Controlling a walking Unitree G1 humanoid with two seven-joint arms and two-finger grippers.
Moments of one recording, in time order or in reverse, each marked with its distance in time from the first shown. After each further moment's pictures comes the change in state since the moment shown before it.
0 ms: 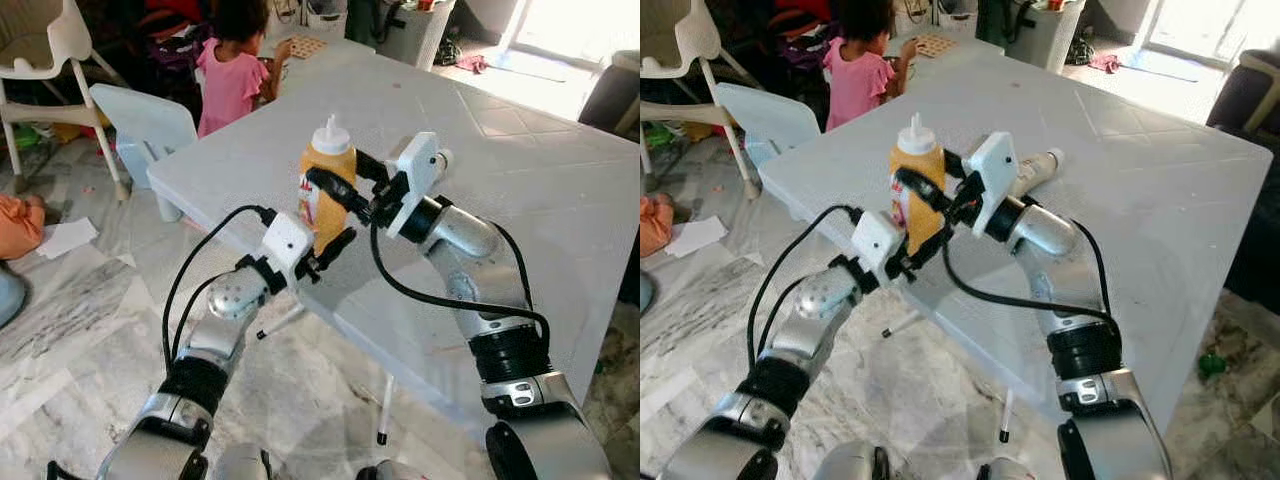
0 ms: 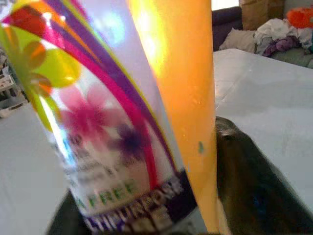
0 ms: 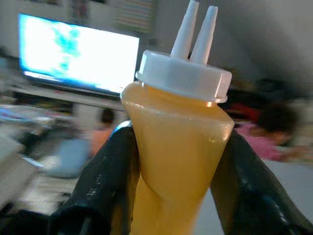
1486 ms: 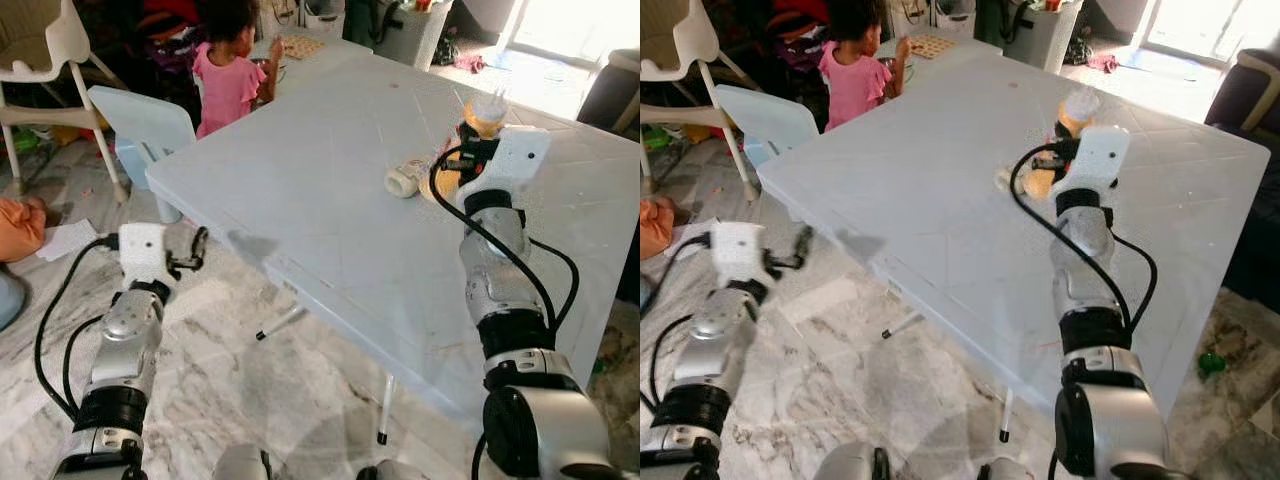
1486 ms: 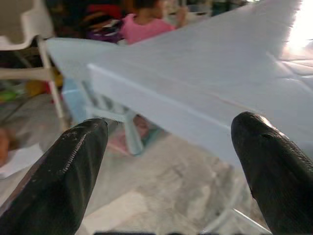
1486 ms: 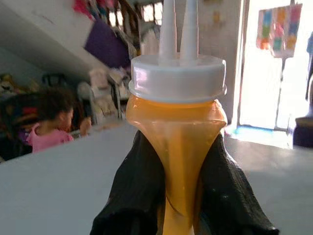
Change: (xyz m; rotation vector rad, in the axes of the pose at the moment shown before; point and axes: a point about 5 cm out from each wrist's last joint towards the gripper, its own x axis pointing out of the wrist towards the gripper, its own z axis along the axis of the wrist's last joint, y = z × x) left arm -0.124 0.091 -0.048 -0.184 0.295 0.828; right arm -0.048 -0.080 -0.030 0.006 0.016 -0.945
